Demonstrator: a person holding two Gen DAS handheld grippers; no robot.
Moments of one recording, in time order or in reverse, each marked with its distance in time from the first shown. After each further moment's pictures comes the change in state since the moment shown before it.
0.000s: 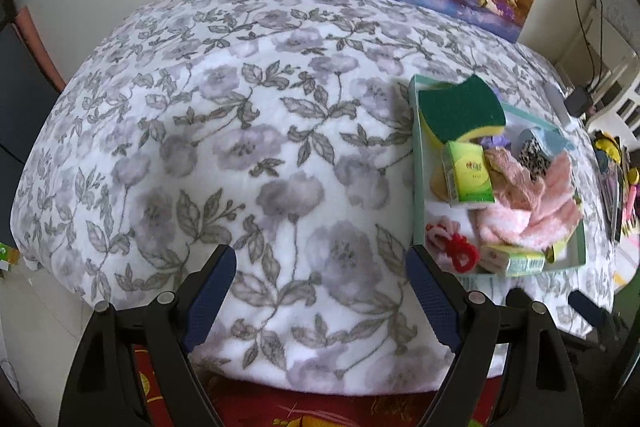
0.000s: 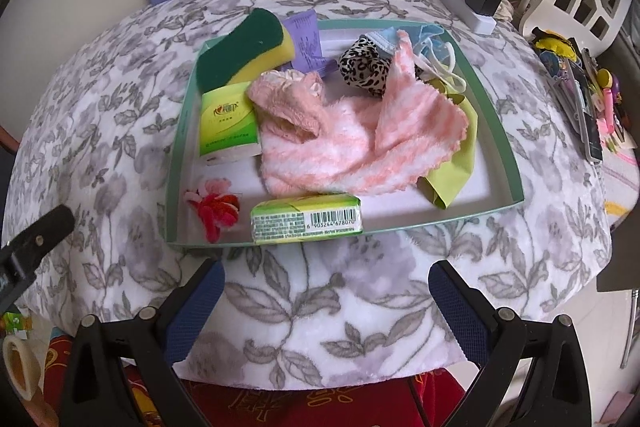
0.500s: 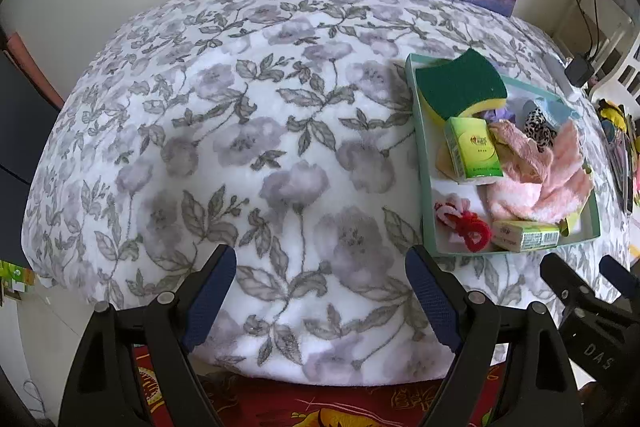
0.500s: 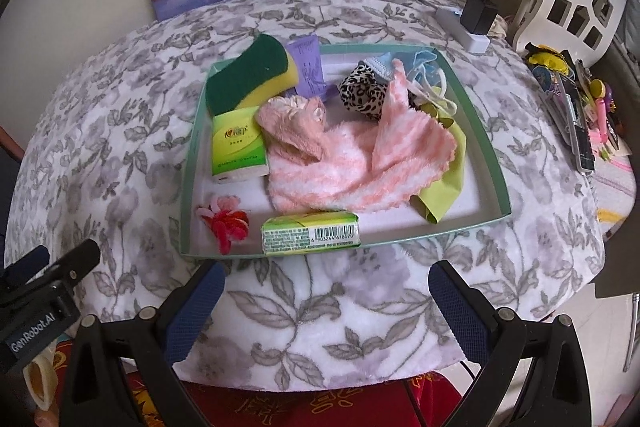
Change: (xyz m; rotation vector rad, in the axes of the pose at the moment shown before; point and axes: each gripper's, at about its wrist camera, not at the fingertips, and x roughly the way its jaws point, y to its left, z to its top) left arm 0.005 -0.006 -0.005 0.084 0.027 0.042; right arm -0.020 0.001 0.003 0.001 -0.059 0.001
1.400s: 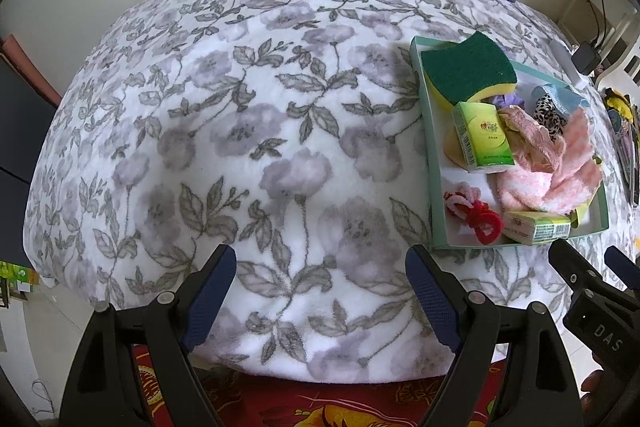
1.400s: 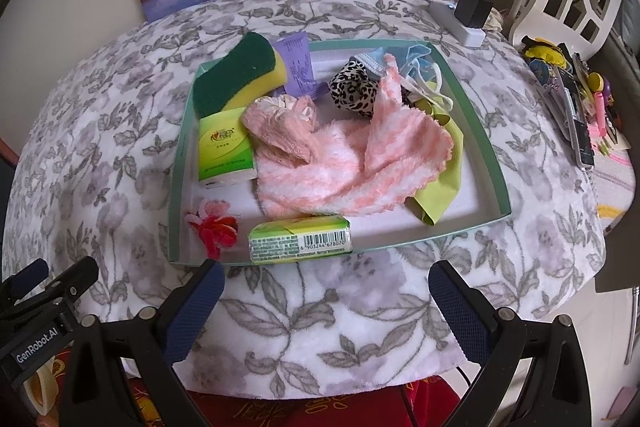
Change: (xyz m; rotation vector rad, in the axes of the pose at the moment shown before) left arm 0.012 0.001 0.001 0.014 0.047 0.011; right arm 0.011 -0.005 0.004 0.021 0.017 -0.011
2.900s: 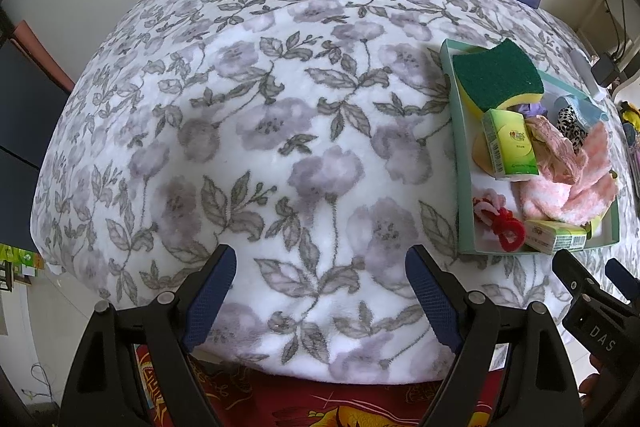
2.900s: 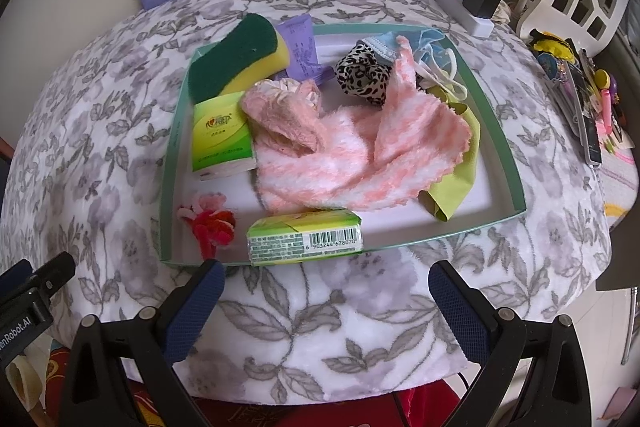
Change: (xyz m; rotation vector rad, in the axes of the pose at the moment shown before) left arm 0.004 0.014 0.004 -0.046 0.022 0.043; right arm 0.016 0.005 0.002 -0.011 0.032 -0.003
